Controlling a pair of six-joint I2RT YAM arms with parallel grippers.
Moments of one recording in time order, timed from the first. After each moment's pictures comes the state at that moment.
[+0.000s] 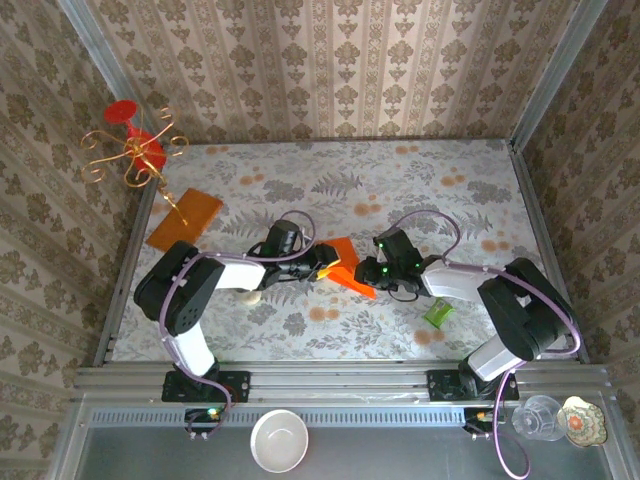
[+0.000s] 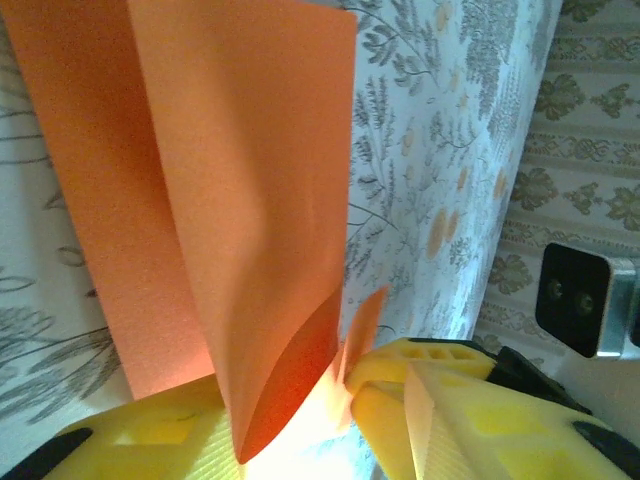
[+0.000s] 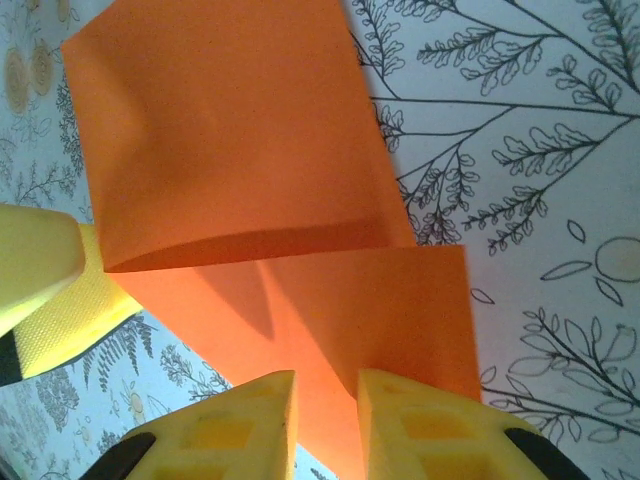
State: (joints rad) left arm -0.65 1.75 0.72 0.38 0.57 -1.17; right arm 0.54 1.56 0.66 -0.01 -0.27 0.78
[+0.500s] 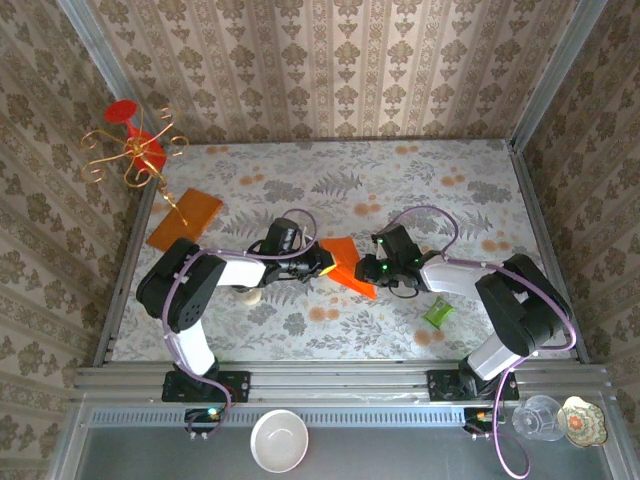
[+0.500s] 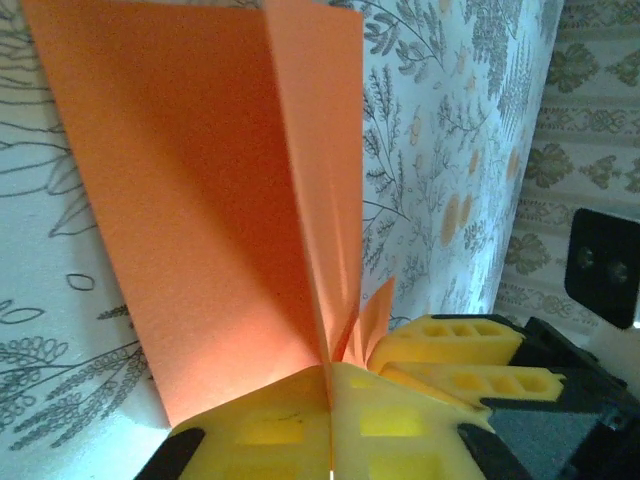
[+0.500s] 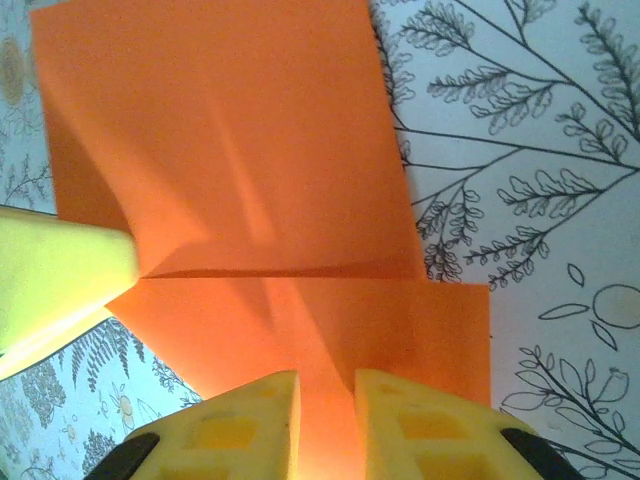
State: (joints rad) left arm -0.63 1.77 0.74 0.34 0.60 -1.08; right arm 0.52 1.58 0.70 -0.05 -0.29 0.71
